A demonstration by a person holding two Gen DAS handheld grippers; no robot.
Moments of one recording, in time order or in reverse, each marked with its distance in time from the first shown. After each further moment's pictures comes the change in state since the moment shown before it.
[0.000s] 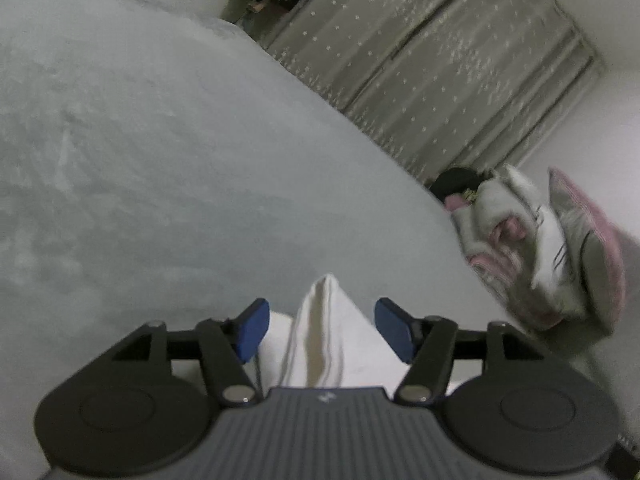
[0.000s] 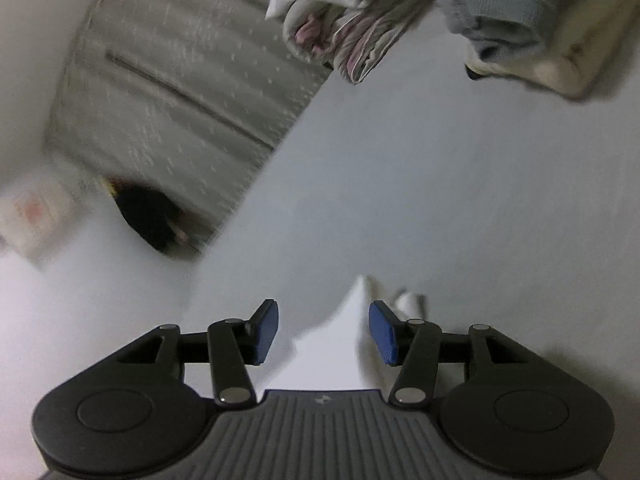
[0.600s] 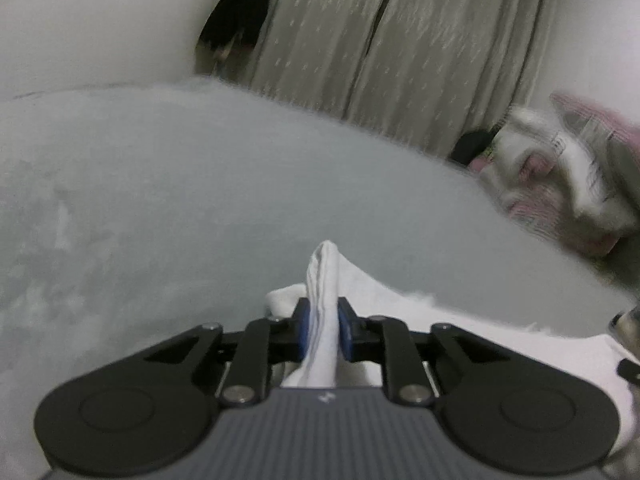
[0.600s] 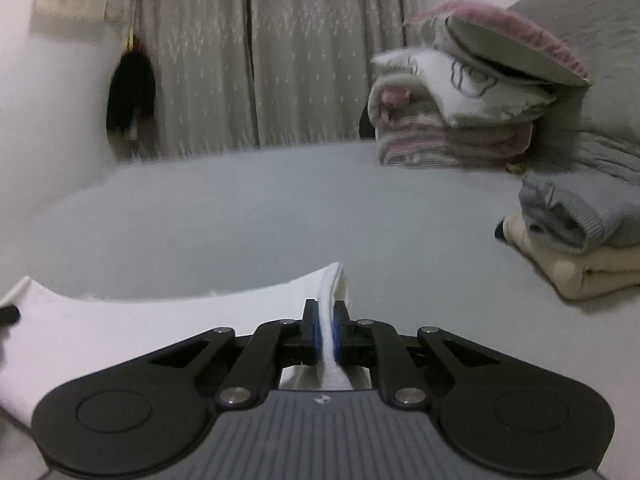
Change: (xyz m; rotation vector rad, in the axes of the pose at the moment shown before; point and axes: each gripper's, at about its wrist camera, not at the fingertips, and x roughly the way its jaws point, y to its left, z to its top) left arm 0.000 -0.048 -0.043 0.295 -0.036 0.202; right arm 0.024 0.062 -0.082 -0.724 -0.139 -0.350
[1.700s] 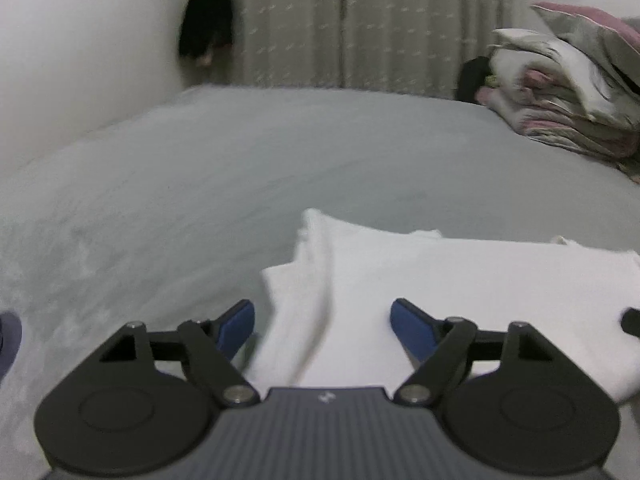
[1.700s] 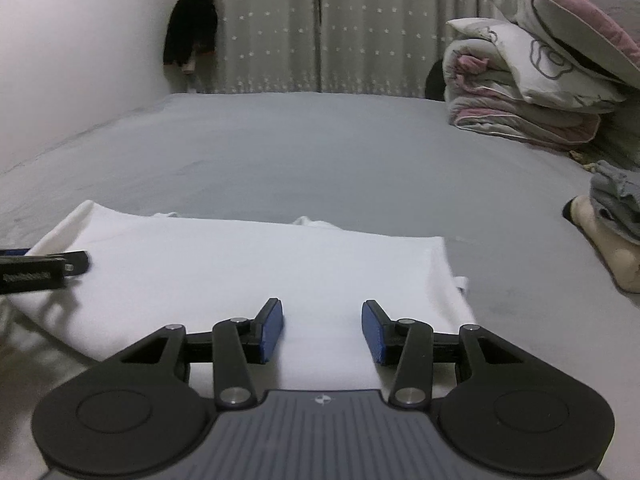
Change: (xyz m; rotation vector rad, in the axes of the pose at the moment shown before) left arm -0.005 -0.040 -0.001 0.204 0.066 0.104; right arm -0.012 0.042 -0.012 -0.130 0.105 0.136
